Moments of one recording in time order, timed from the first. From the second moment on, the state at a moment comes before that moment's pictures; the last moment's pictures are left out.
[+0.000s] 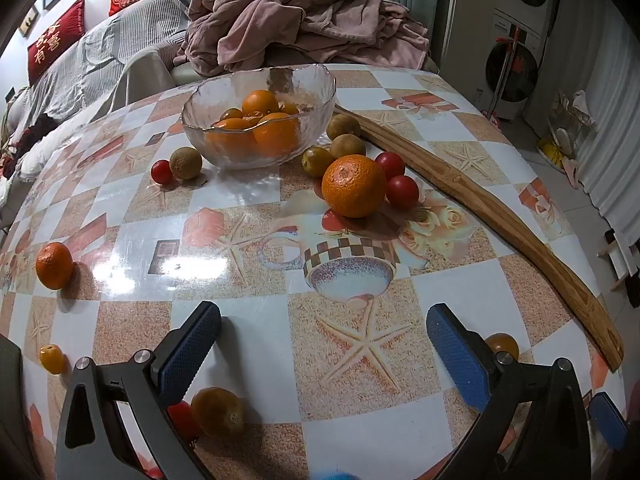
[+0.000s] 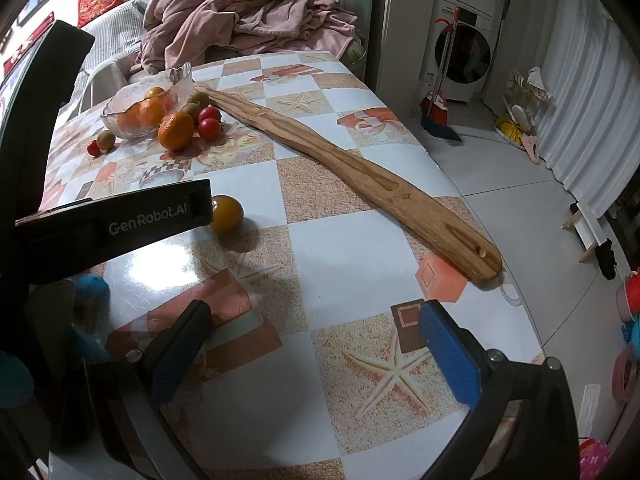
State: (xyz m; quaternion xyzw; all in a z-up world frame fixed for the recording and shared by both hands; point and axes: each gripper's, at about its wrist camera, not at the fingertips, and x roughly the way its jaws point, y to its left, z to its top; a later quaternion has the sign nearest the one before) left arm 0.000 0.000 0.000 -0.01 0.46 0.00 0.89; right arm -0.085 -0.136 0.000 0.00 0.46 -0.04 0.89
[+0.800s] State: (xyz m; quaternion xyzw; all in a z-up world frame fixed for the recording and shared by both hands) left arm -0.148 0.121 0.118 0.01 0.58 0.07 0.81; right arm -0.122 -0.120 0.074 -0.02 0.59 0.08 0.80
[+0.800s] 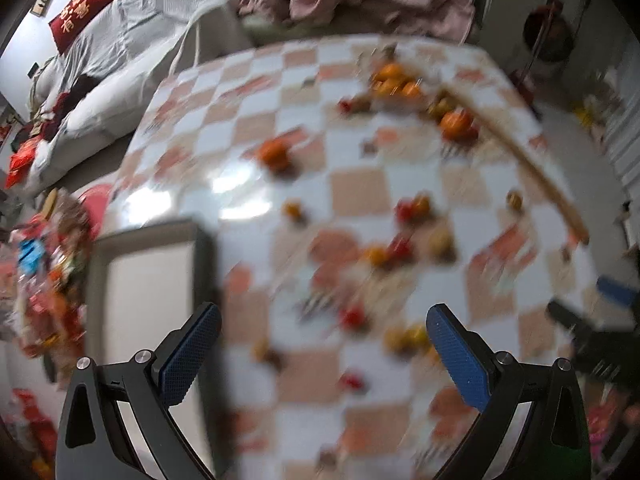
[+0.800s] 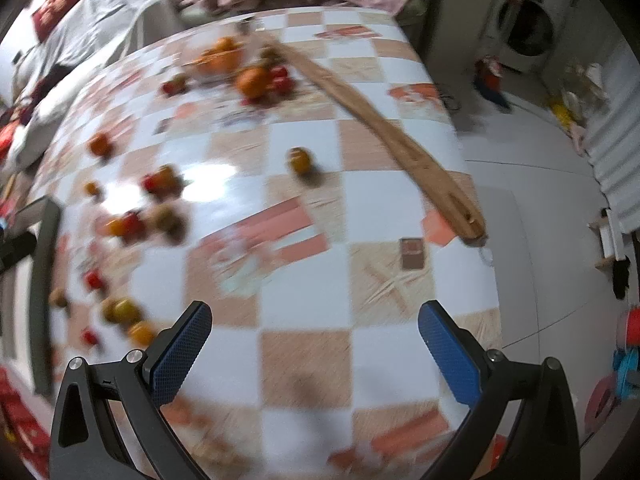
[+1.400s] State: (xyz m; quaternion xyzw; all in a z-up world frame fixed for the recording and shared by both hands) left arm -0.200 0.200 0.166 0.02 0.63 0.02 0.77; right arm -0.166 -0.057 0.141 0.00 0.63 0.07 0.77
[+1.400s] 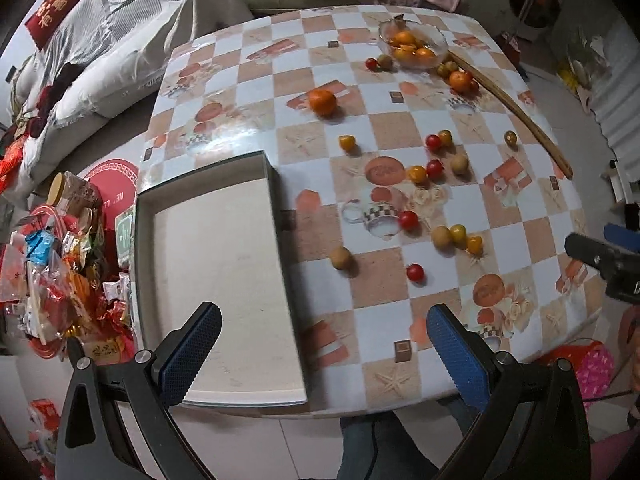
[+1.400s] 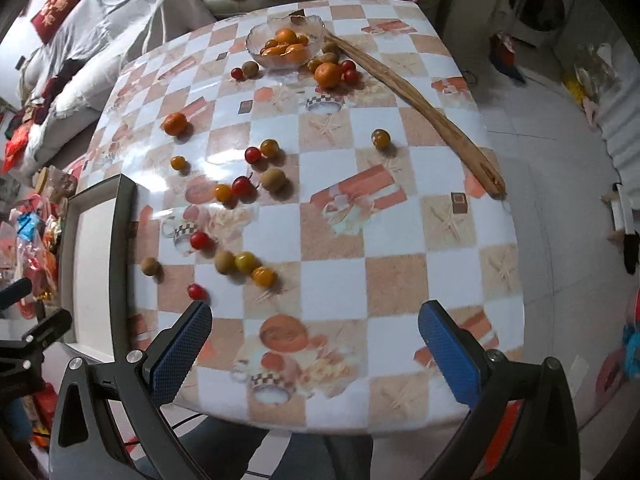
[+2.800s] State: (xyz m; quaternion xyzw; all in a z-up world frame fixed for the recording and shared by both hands) left arm -0.182 0.231 0.176 0.05 0.59 -0.04 0.80; right arm -0.189 -0.003 0.164 0.00 0.63 0.00 0.78
